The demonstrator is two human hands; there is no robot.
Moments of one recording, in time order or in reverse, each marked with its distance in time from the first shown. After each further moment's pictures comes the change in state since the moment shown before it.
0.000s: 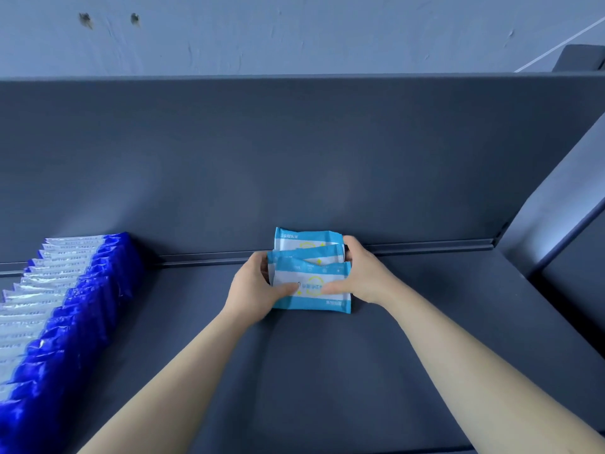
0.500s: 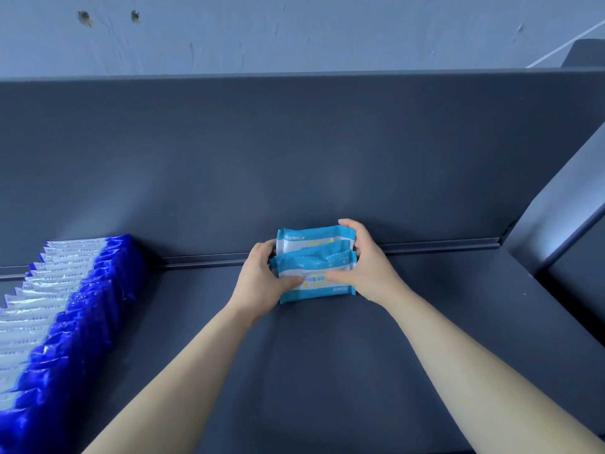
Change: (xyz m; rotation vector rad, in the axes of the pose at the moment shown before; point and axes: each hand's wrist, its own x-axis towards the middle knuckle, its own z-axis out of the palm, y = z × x) left_hand 0.007 0.010 -0.006 -0.098 -0.047 0.129; right_hand 0.004 -0.002 0.008 0.161 0.131 -0.112
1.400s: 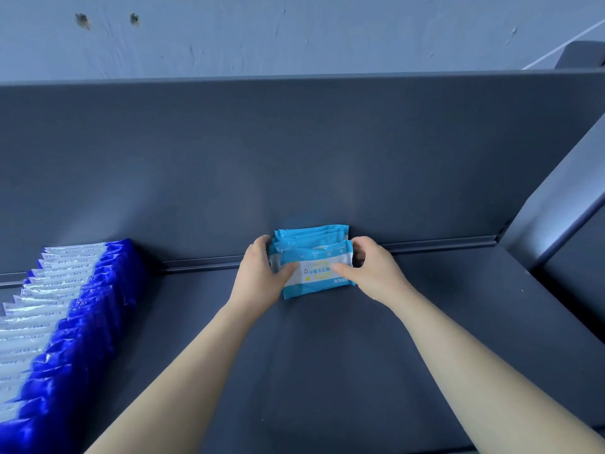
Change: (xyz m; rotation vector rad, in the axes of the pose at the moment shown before) left_hand 0.009 0.002 -0.005 0.191 0.086 0.001; right_hand -0.002 0.000 -0.003 -0.185 0.089 0.138
